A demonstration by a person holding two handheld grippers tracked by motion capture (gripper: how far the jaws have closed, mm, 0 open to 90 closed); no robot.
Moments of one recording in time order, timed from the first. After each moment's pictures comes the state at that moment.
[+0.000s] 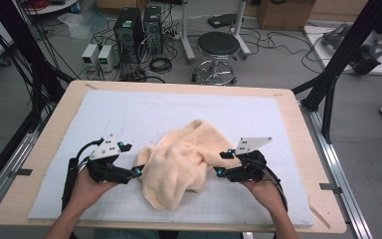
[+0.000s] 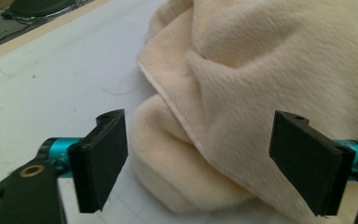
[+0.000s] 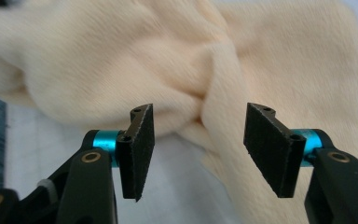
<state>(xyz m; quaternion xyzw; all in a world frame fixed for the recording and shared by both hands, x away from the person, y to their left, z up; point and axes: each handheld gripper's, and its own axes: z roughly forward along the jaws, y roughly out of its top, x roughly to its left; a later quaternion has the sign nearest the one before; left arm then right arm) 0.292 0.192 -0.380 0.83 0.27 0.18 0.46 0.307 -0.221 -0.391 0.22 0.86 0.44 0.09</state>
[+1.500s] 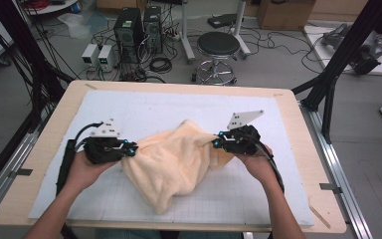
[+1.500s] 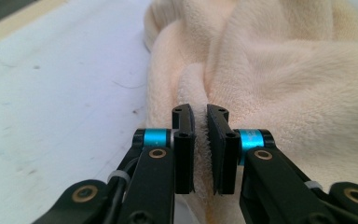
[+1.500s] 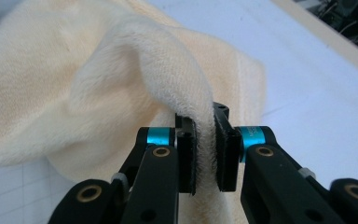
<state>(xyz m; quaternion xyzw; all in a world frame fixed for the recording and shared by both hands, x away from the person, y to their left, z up) 0.319 0.206 -0.353 0.86 0.27 0.14 0.42 0.355 -0.201 -0.348 0.20 0.87 0.43 0.12</state>
